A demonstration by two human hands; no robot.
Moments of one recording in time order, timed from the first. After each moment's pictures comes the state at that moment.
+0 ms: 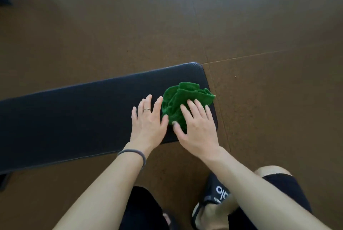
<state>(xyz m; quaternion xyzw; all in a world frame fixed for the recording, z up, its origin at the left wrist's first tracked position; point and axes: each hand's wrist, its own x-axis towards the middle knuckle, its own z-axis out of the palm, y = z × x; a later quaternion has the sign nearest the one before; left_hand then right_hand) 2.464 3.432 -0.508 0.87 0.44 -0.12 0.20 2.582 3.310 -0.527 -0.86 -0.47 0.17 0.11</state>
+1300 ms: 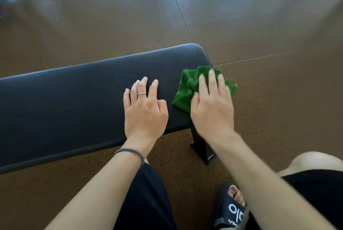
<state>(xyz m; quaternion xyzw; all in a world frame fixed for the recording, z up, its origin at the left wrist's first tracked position) 2.453 3.421 -0.596 0.89 0.43 0.13 0.05 2.582 3.309 -0.590 -0.92 -0.37 -0.01 0.12</state>
